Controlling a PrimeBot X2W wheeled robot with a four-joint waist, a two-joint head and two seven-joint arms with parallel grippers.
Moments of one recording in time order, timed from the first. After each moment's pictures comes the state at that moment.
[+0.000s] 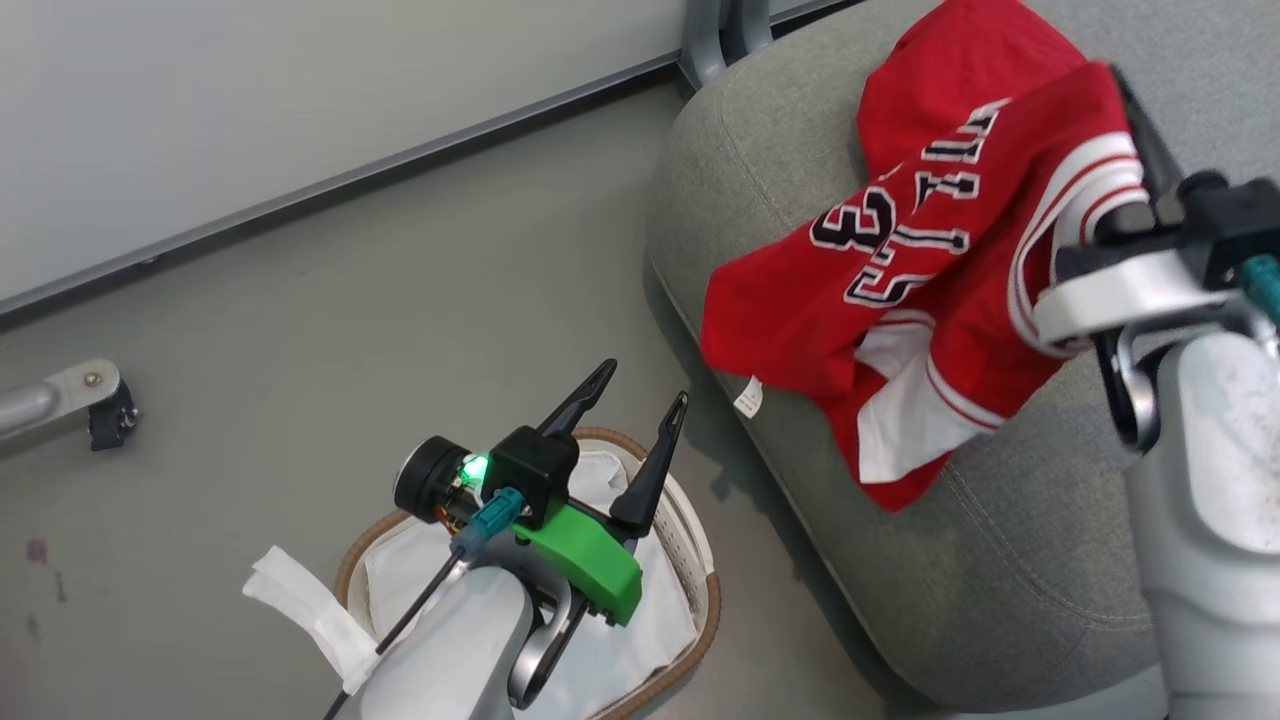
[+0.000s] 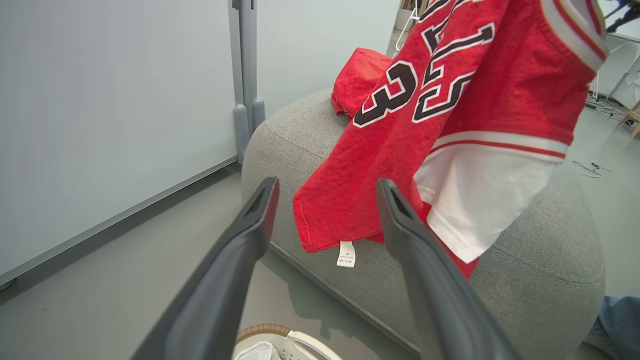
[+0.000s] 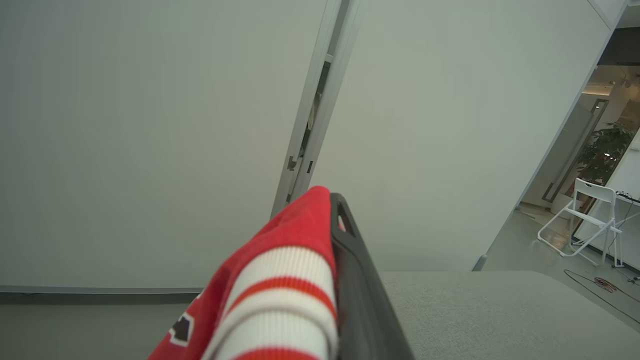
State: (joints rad) left arm -0.43 0.07 -0.66 0.45 -0.36 -0.11 -0.26; right arm -0.57 -0.10 -0.09 0.24 -0.11 0.13 -0.26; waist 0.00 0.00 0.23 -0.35
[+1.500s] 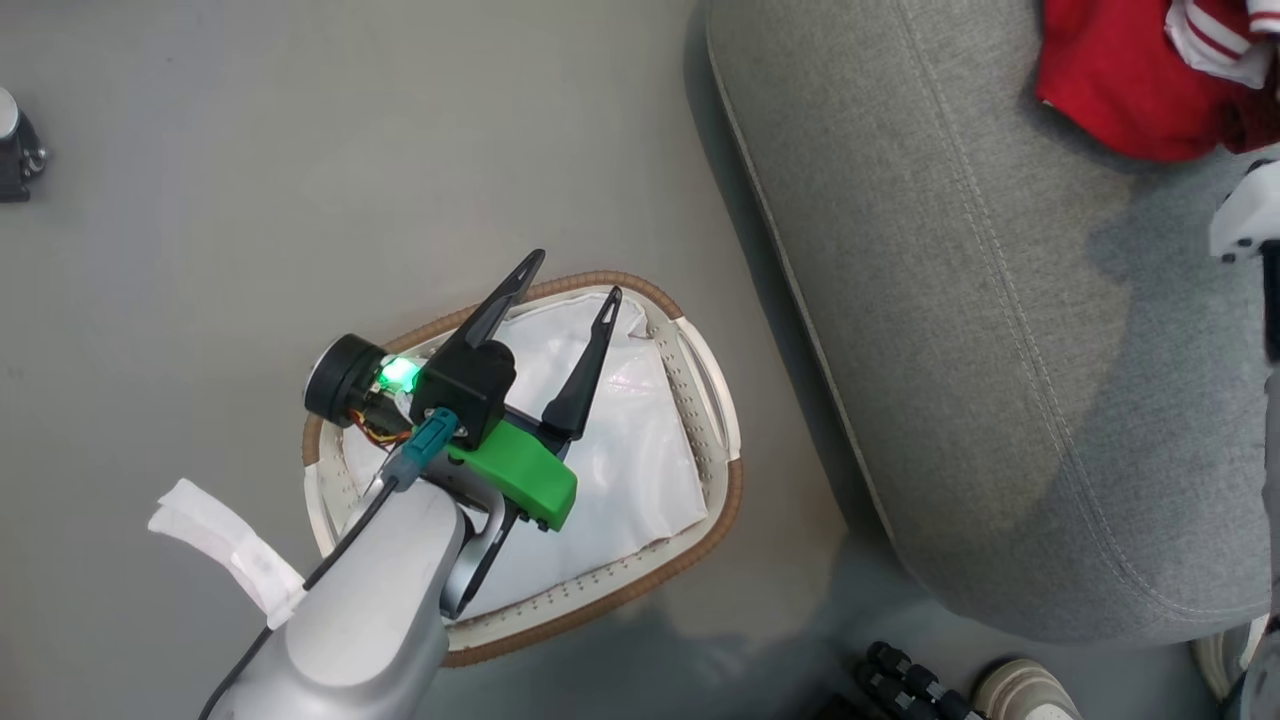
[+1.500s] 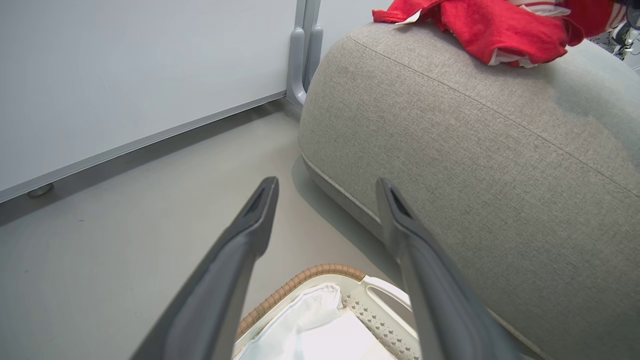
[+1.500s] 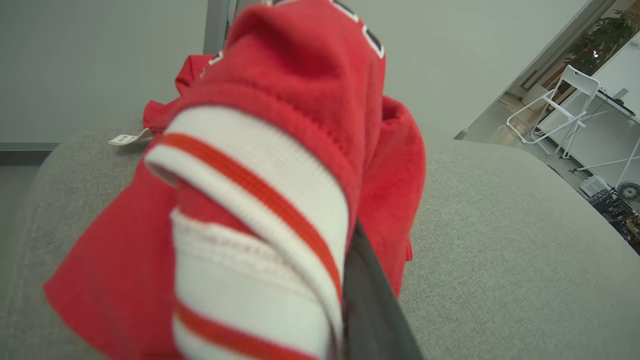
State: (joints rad) left arm -0.55 0.17 -0.61 0.39 -0.29 -0.10 -0.25; right arm -0.85 -0.24 -0.35 0.69 -0.16 0.13 -0.26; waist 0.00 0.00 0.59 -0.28
